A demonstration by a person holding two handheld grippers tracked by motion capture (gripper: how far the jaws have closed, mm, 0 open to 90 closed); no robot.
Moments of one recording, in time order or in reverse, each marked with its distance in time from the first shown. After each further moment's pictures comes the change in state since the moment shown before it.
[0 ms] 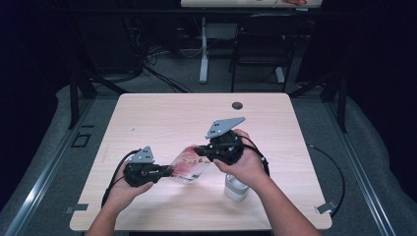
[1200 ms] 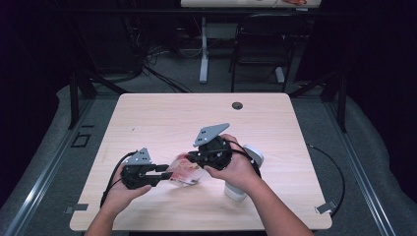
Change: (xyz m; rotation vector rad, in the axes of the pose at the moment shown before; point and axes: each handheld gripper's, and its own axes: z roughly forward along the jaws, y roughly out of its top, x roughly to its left) left arm -0.004 -0.003 -0.011 -0.037 0.015 -0.007; right arm 0.014 0.003 0.023 0.048 0.027 -0.058
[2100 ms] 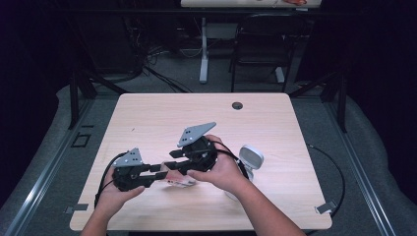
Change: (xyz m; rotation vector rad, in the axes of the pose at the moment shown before) left arm -0.004 -0.003 -0.022 -0.052 0.001 -0.016; right arm 0.019 0.026 0.015 -0.100 0.114 0.011
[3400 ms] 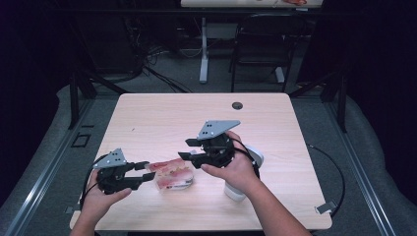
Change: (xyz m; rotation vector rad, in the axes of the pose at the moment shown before) left arm 0.003 -0.009 -0.036 -0.041 0.063 -0.048; right arm -0.011 -0.013 -0.036 -0.099 -0.143 0.044
